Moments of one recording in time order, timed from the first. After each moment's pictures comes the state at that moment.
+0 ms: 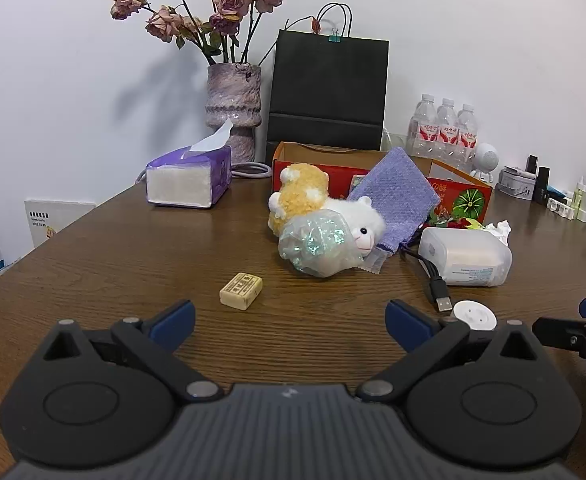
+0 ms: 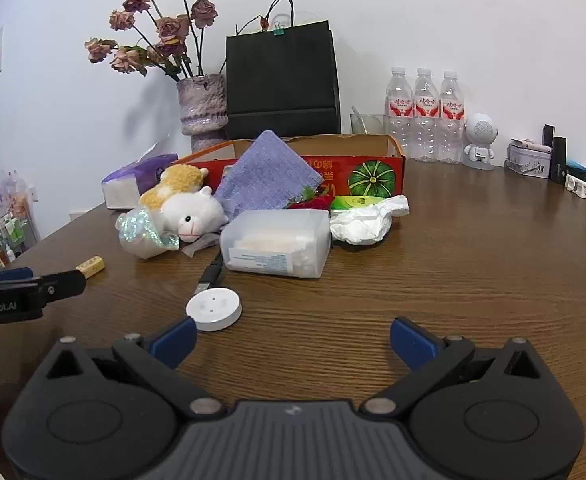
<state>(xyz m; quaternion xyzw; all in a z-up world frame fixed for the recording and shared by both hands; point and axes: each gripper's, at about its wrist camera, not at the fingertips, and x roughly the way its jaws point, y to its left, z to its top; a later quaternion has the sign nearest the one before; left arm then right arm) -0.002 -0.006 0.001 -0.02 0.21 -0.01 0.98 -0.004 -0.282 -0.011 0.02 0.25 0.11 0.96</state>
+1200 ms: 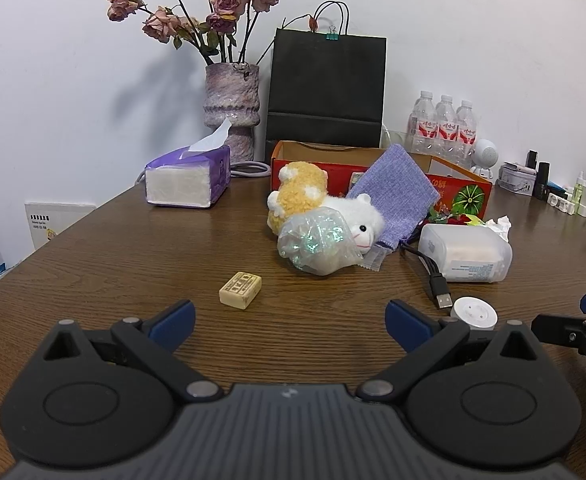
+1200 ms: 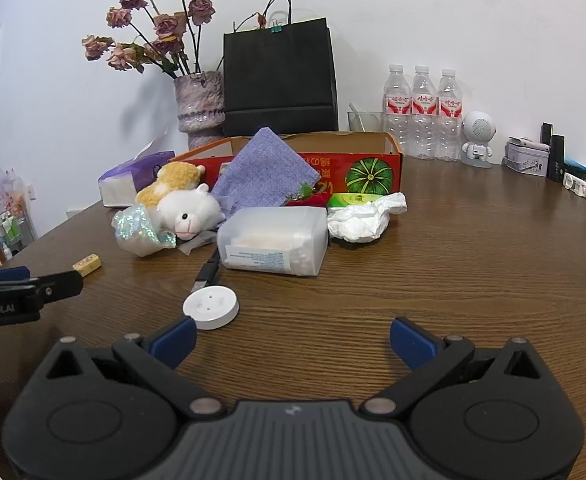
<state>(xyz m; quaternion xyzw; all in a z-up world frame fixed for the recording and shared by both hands) -0.003 -0.008 0.000 -0.02 0.21 -0.01 0.98 -0.003 -0.281 -0.012 0.02 0.26 0.11 0.96</state>
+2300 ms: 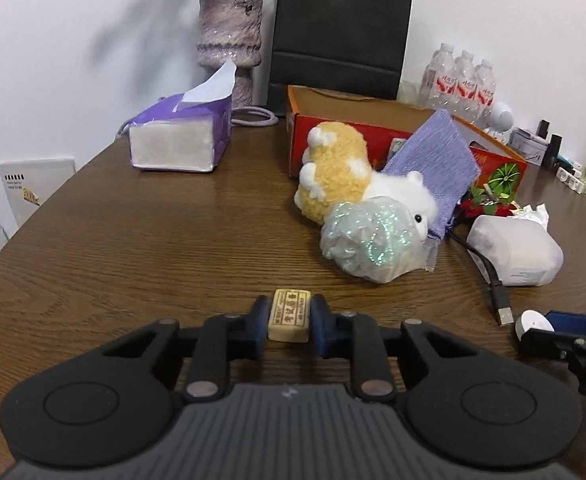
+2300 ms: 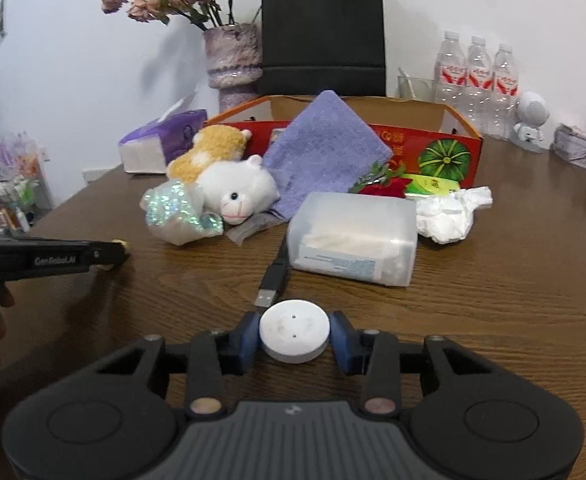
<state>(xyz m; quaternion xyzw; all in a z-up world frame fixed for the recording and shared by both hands) 0.078 0.036 0.001 -0.02 0.32 -0.05 0.95 0.041 -0.224 -0.004 0.00 0.32 0.15 0.93</state>
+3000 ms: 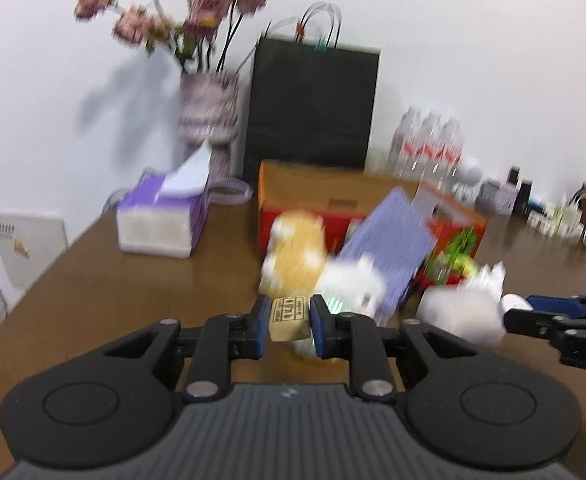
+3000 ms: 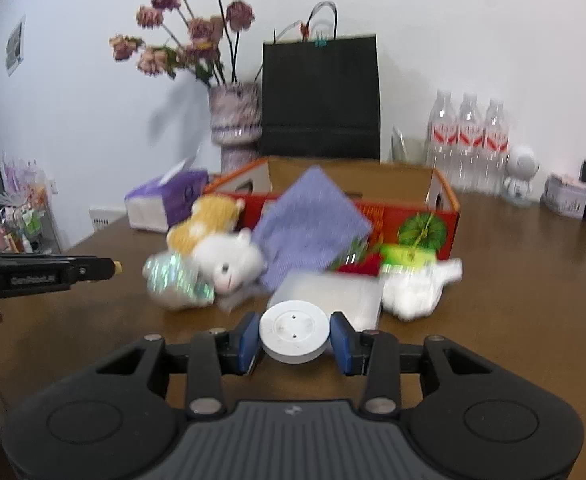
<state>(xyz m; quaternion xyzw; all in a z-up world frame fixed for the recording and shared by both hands) 0.060 0.020 0.060 -0.03 0.22 -0.08 0.97 0.042 -0.248 0.041 -0.01 0.24 0.15 0.96</state>
